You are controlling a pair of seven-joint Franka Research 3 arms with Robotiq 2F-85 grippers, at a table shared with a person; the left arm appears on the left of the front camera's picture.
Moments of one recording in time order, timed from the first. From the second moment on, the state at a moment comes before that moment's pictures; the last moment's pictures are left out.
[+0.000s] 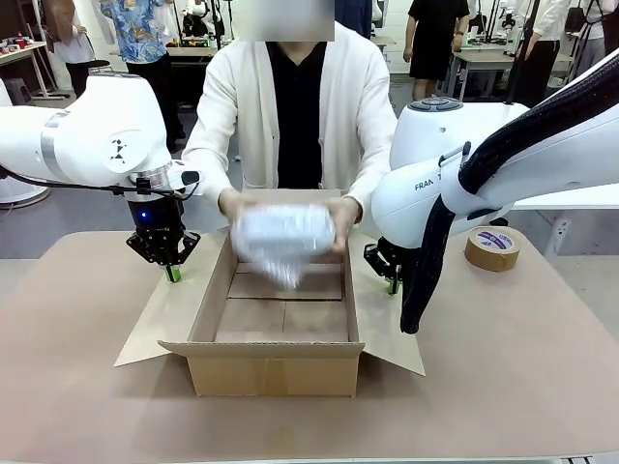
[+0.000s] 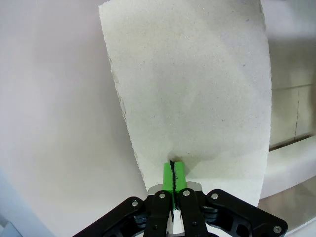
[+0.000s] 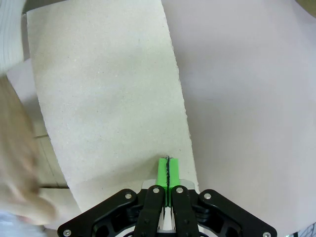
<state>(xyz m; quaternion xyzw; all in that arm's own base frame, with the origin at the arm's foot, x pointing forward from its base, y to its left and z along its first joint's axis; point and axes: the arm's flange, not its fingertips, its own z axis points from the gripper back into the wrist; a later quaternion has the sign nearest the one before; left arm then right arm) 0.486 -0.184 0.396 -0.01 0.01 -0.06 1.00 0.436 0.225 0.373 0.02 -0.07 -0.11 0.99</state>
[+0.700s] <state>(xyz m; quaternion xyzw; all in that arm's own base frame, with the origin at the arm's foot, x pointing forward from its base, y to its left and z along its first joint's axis) 0.486 -0.184 0.396 -0.01 0.01 -0.06 1.00 0.436 0.225 0.373 0.02 -0.07 -0.11 0.99</state>
